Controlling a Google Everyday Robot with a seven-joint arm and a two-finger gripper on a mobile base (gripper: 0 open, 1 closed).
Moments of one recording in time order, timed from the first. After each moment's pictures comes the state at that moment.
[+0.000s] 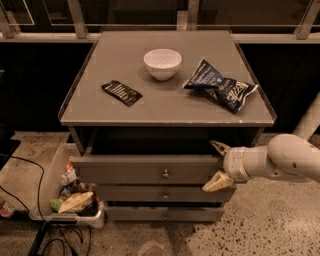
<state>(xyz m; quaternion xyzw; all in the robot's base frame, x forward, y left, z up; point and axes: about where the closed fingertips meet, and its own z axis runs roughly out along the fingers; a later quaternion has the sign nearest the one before) 0.538 -0.187 0.632 -0.60 0.70 0.08 0.38</state>
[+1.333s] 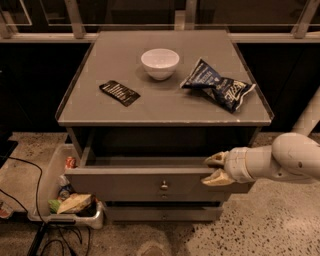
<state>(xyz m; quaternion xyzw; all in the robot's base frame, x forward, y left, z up) 0.521 -0.177 0.650 -0.61 0.69 0.10 0.38</state>
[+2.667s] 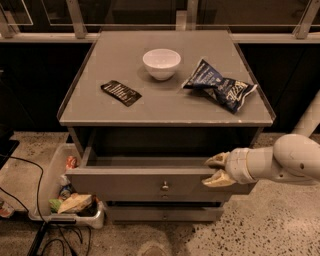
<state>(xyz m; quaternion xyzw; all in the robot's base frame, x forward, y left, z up) 0.519 -0.179 0.650 -0.61 0.69 0.10 0.38</state>
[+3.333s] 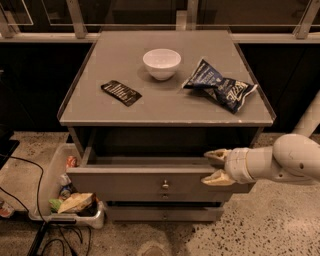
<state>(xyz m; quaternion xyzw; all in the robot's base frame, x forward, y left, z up) 0.519 -0.178 0.650 -0.61 0.69 0.10 0.38</state>
